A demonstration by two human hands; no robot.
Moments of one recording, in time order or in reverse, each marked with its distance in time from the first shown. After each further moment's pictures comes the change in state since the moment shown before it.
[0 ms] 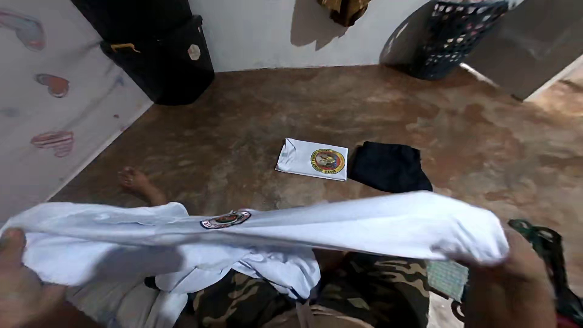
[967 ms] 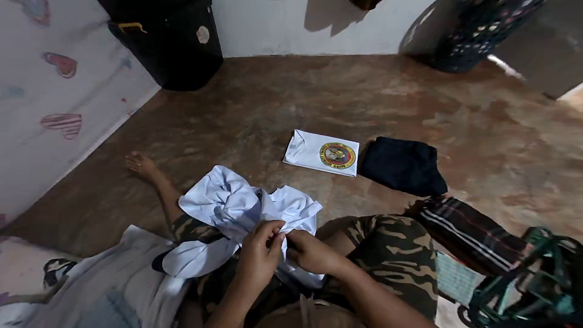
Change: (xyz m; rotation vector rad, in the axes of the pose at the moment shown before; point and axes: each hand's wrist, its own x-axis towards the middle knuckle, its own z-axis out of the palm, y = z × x) left_hand -0.200 -0.033 0.213 0.424 -0.749 0.072; right_hand -0.028 0.063 0.212 -0.337 -1.197 -0.019
